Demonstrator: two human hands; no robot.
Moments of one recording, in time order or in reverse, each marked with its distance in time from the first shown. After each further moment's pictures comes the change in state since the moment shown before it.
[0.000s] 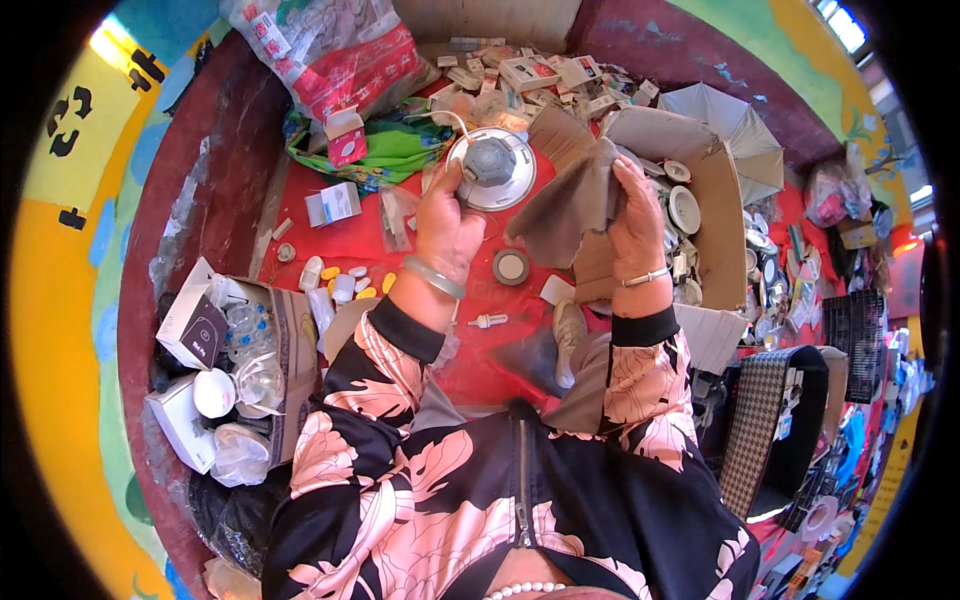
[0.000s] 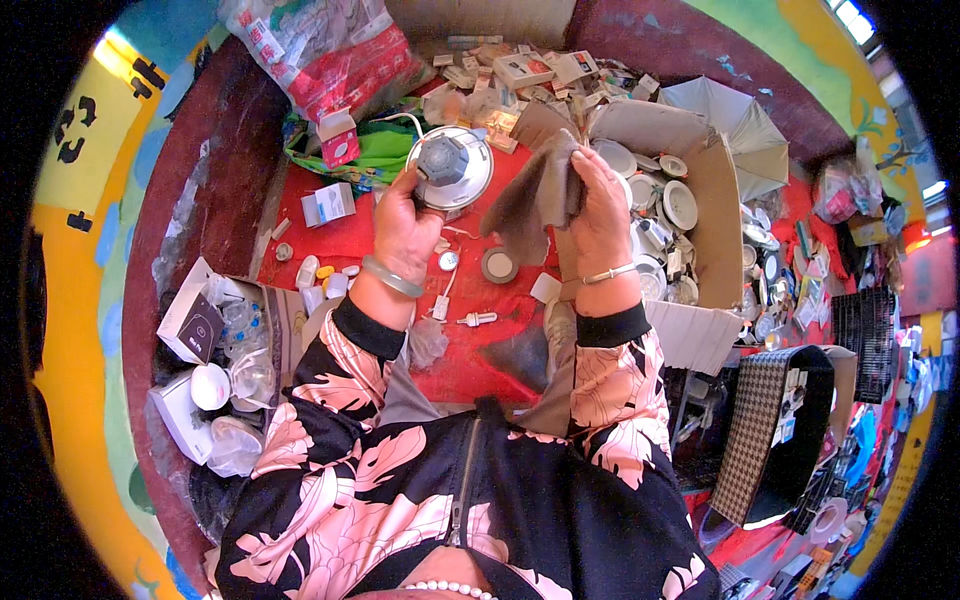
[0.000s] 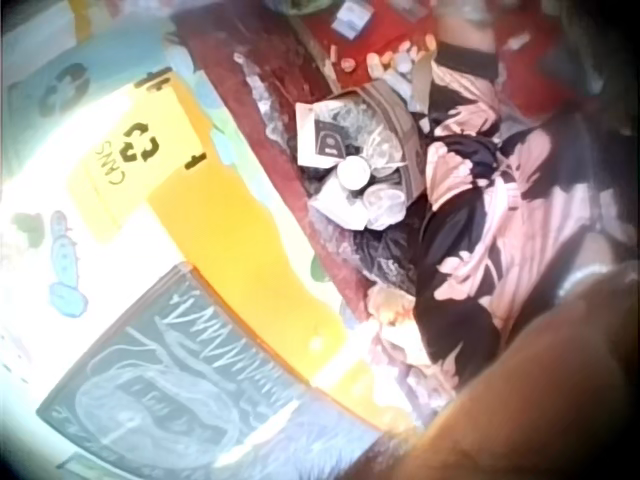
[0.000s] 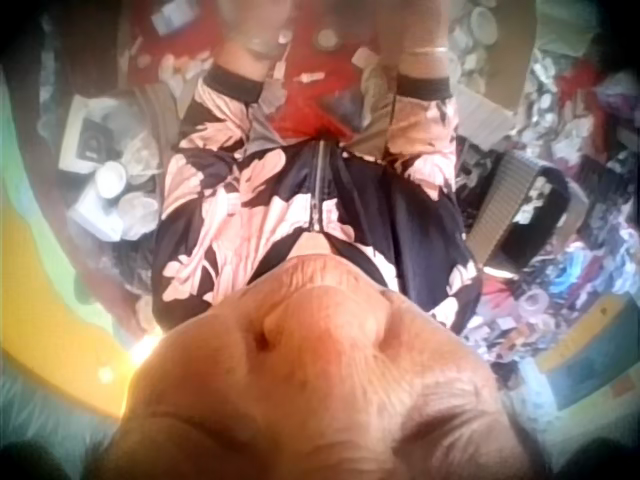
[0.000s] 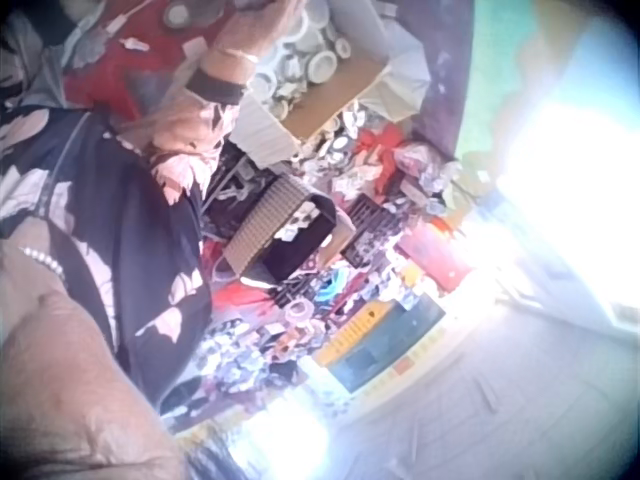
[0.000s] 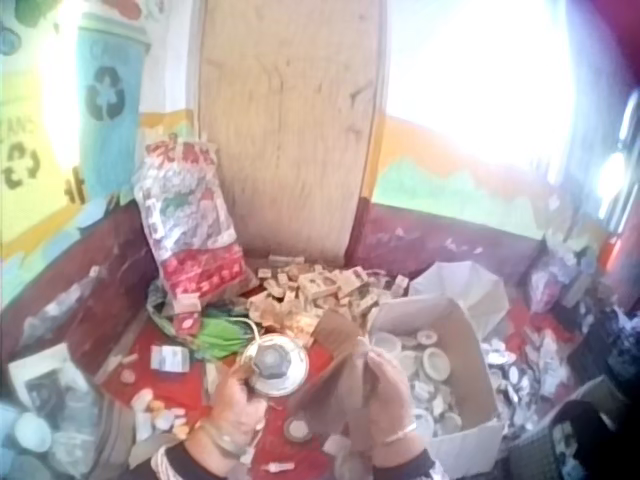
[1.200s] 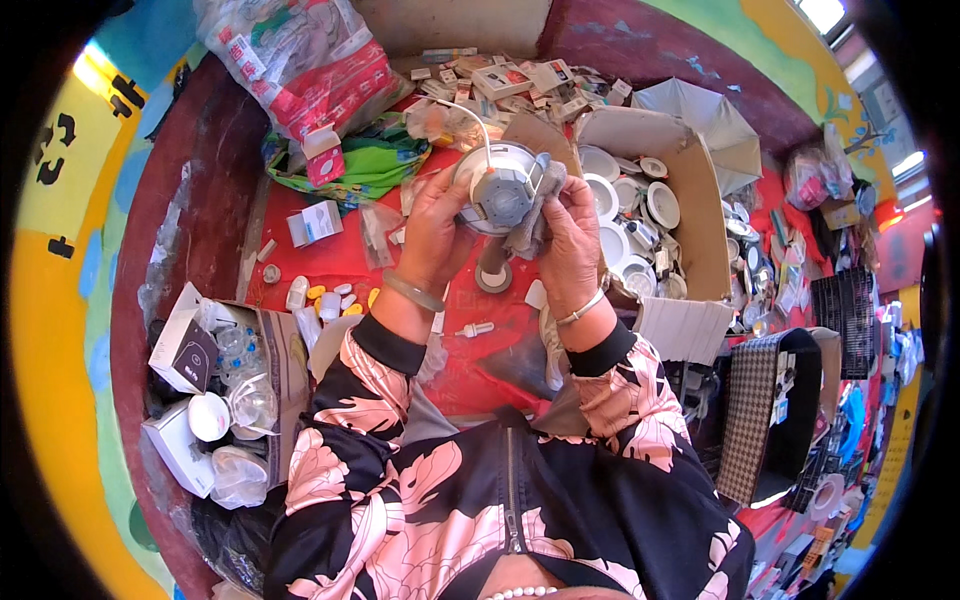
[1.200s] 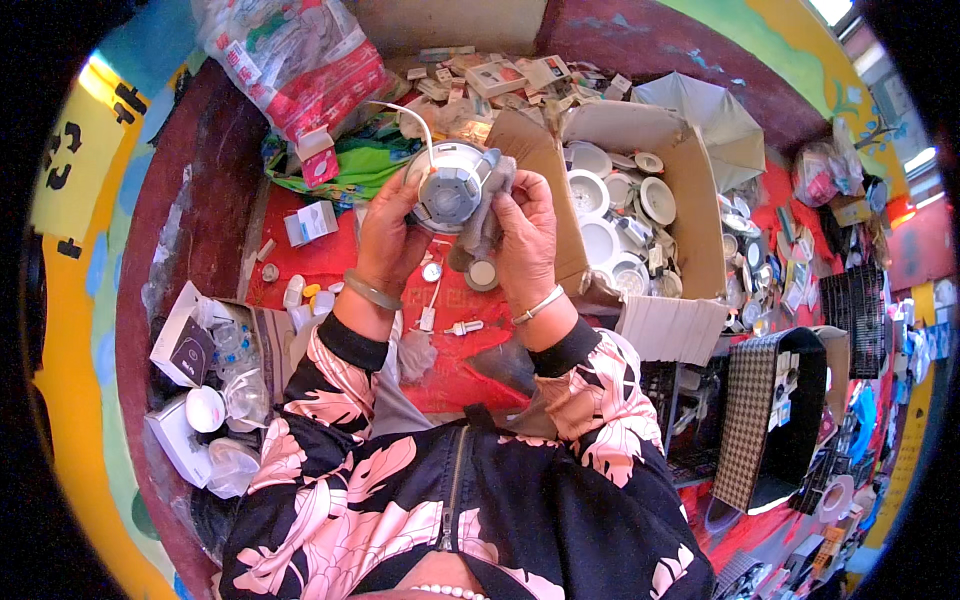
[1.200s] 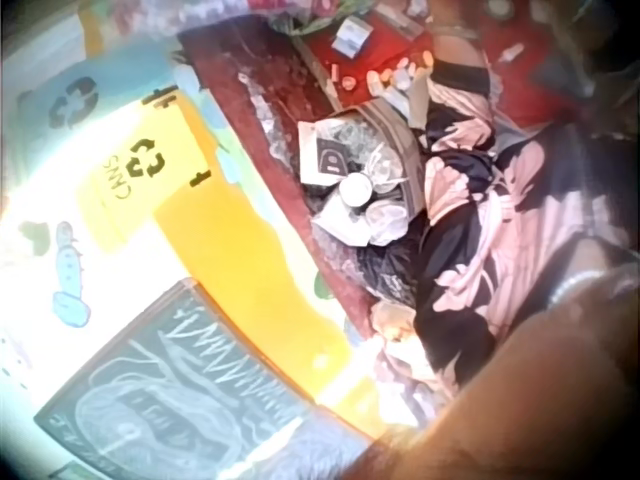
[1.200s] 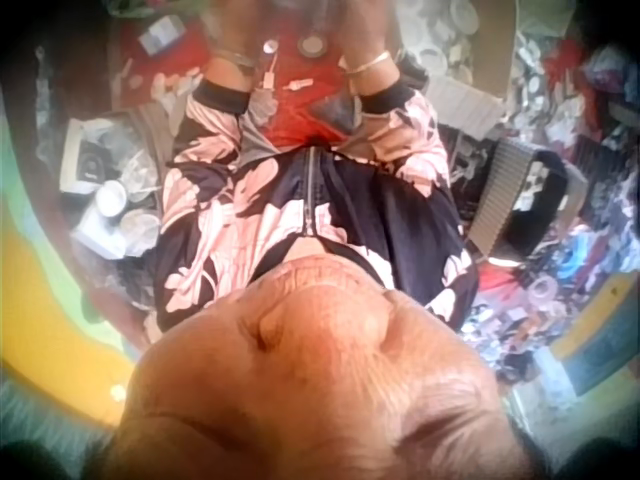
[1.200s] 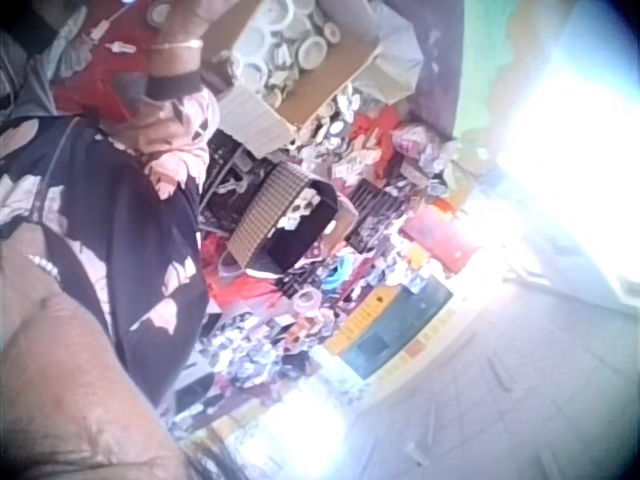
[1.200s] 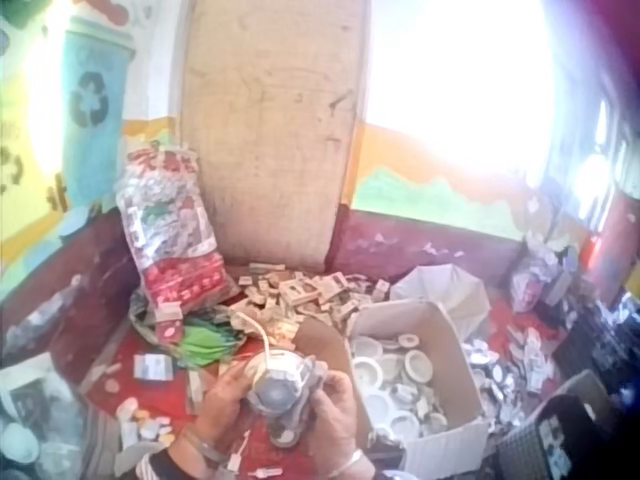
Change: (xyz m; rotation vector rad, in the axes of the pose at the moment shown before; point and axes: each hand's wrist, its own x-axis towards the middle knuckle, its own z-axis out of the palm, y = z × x) left_hand -0.024 0.004 0.035 0.326 -0.360 -0.081; right_hand -0.038 0.040 0.052 0.079 0.062 -0.200
